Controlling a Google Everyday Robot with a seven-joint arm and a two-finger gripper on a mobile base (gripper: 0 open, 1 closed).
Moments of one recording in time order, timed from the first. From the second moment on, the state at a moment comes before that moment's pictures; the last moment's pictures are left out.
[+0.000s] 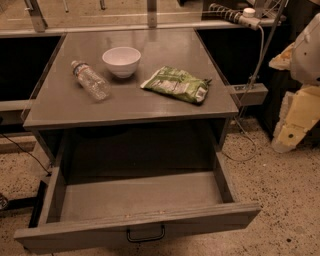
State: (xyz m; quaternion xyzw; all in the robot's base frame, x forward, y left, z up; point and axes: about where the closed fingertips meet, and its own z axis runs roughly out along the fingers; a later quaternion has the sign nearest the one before) arm 0.438 -0.217 0.976 -0.60 0.78 -0.03 0.16
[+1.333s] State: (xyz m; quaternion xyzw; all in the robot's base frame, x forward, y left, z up) arm 0.399 -0.227 0.906 -0.62 0.77 0.00 0.18
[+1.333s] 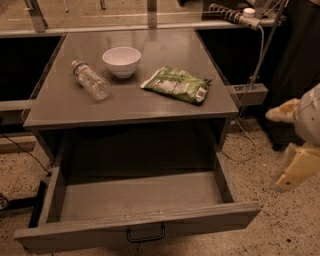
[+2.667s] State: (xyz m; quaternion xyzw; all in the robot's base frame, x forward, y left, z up) arm 0.353 -0.202 0.824 -0.65 0.73 0.06 0.18
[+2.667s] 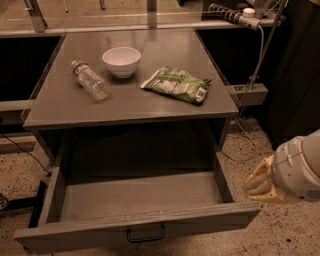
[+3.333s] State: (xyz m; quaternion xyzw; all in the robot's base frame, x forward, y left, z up) arm 0.341 -0.164 0.754 -0.64 0.73 0.12 0.20
